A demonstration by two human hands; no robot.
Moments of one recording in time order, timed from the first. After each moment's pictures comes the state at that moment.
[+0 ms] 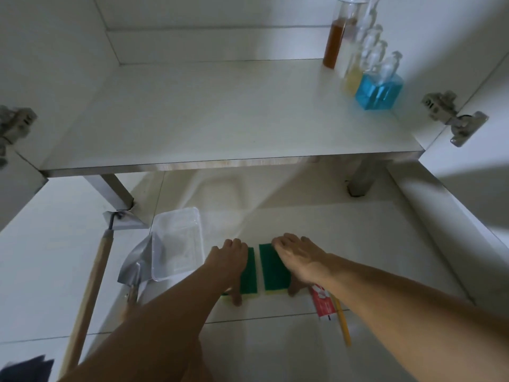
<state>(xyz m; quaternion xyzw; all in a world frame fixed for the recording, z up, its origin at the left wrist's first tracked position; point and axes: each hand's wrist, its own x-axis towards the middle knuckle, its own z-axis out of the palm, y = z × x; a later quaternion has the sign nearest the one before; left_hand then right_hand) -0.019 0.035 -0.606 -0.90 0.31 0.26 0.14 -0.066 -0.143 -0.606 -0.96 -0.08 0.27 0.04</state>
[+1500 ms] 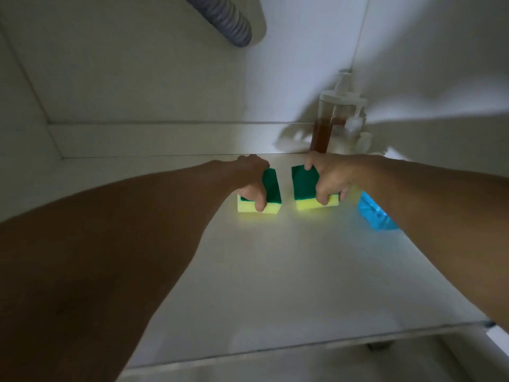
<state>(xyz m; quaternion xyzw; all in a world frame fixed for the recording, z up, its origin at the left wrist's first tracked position) 0.310 -0.160 -0.404 -0.95 0.31 0.08 0.00 0.254 -0.333 -0.392 -0.97 0.14 0.14 0.12</state>
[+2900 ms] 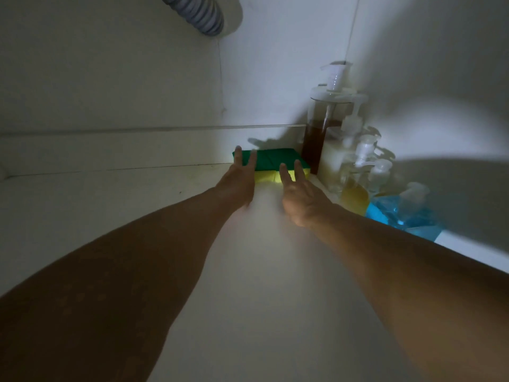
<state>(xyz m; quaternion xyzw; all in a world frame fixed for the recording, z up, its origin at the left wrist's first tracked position) 0.393 -0.218 -0.469 -0.96 0.24 -0.02 -0.15 0.318 -0.337 -0.479 -0.99 0.13 -0.06 0.07</state>
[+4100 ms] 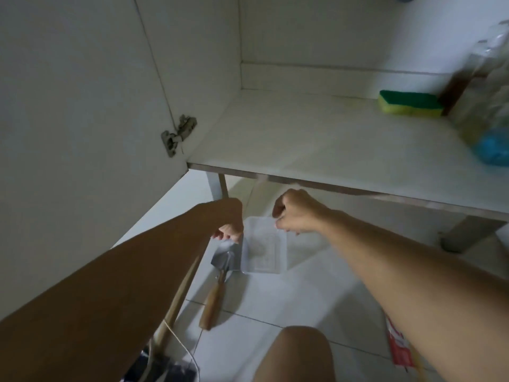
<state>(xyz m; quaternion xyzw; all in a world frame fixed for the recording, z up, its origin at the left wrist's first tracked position) 0.033 0.201 -0.467 -0.93 0.00 0.37 -0.05 0.028 0.028 -0.466 -0.95 -0.10 0.17 0.24</state>
